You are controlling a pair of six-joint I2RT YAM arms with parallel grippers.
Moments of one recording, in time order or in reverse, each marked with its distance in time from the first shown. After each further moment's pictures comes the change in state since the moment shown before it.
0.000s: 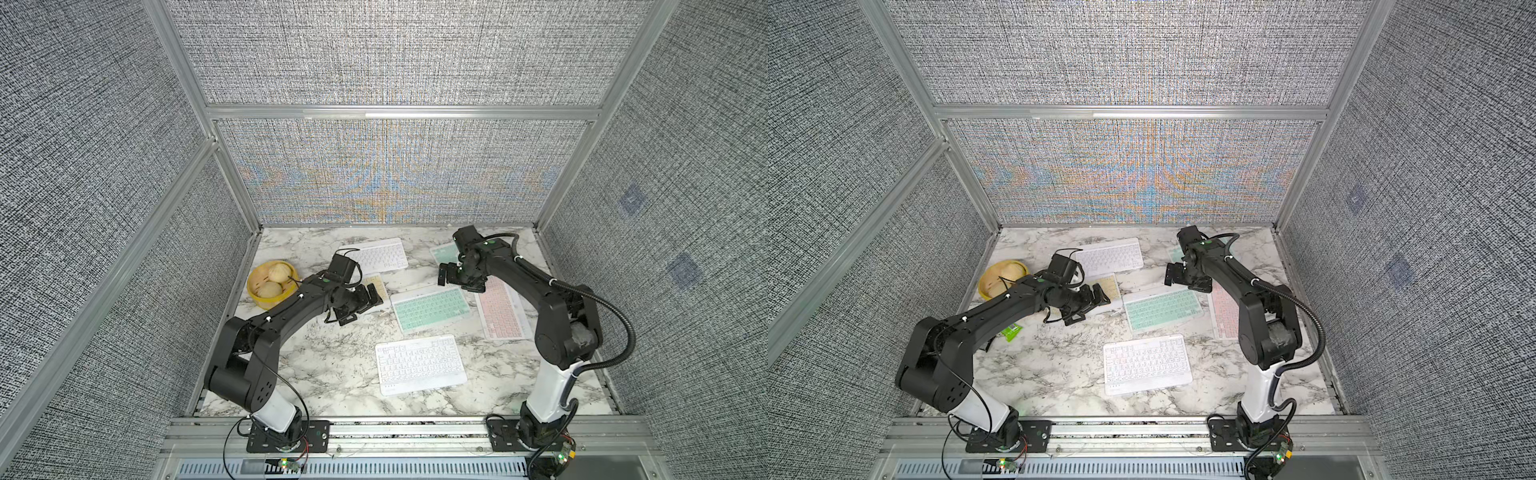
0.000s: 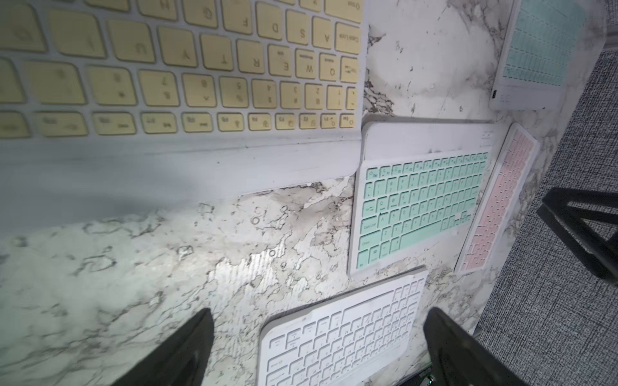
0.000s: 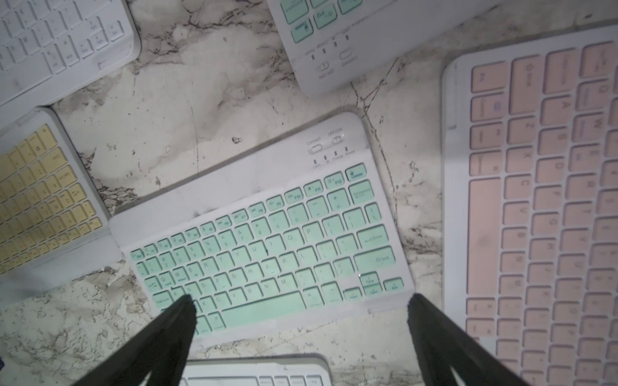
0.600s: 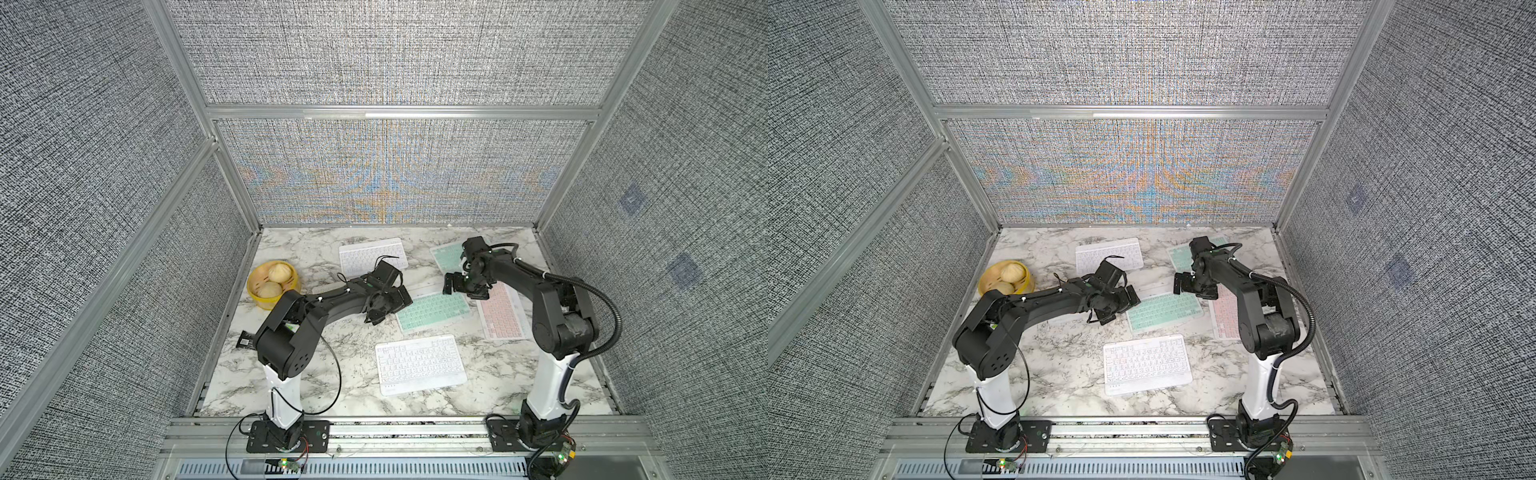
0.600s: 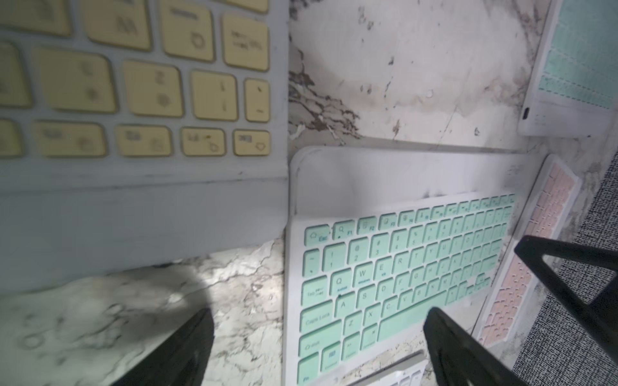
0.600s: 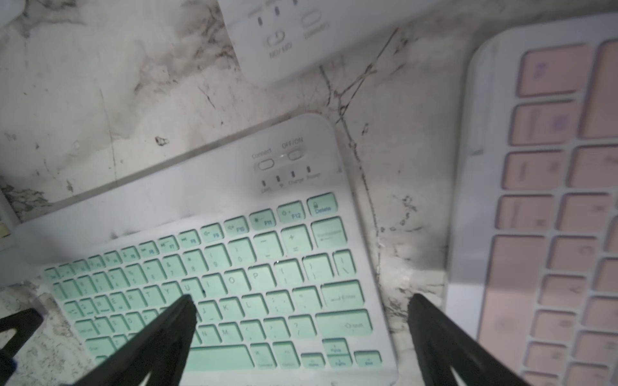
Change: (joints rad) left arm -0.212 0.321 0.177 0.173 -0.193 -0.209; right arm -0.084 0.059 -0.144 0.145 -0.101 -0.118
